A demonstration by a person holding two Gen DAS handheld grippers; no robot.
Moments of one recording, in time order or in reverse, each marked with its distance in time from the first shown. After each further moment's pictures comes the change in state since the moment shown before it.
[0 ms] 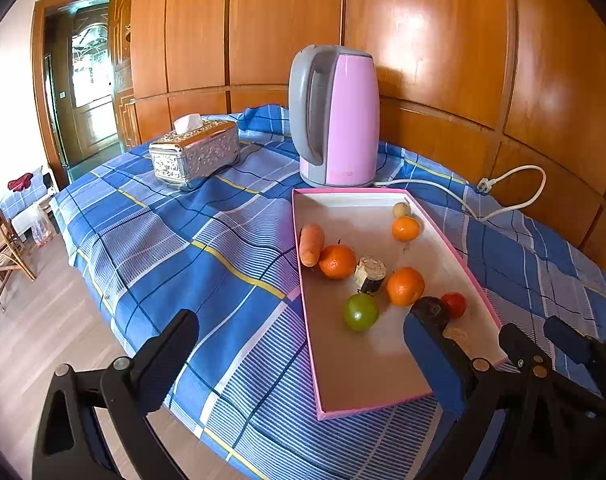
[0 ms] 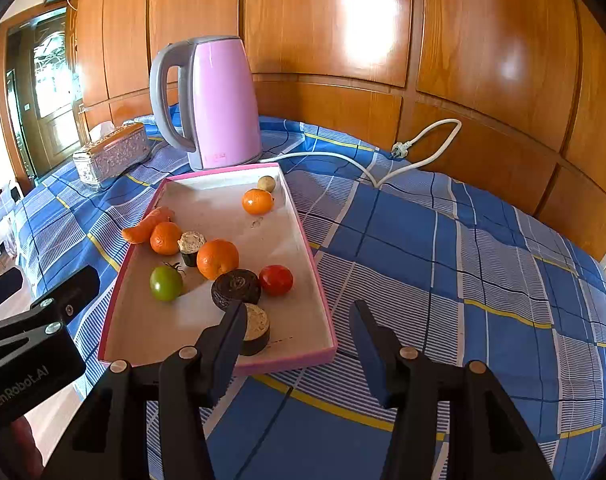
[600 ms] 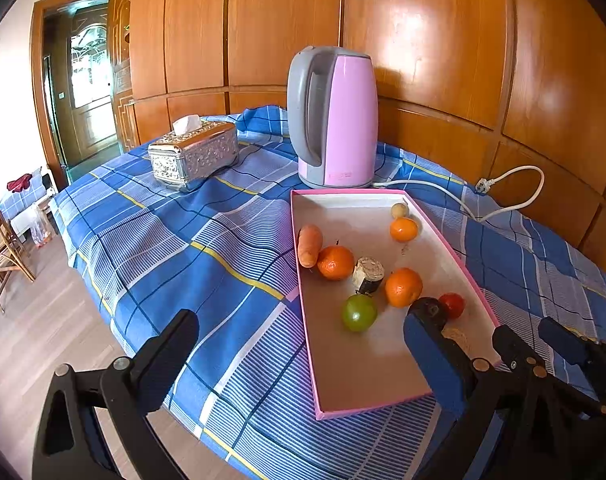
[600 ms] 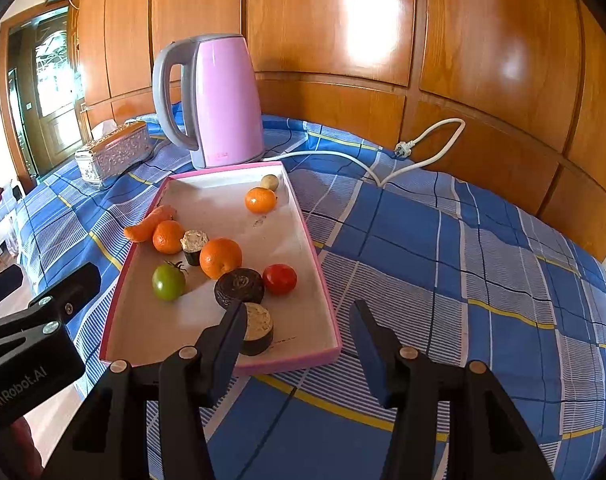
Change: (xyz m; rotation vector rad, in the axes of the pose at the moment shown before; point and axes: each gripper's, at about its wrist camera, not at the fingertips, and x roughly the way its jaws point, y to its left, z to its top) left arm -0.001 0.000 0.001 0.003 -0.001 -0.005; right arm 0.002 0.002 -0.001 -0.001 0.003 0.007
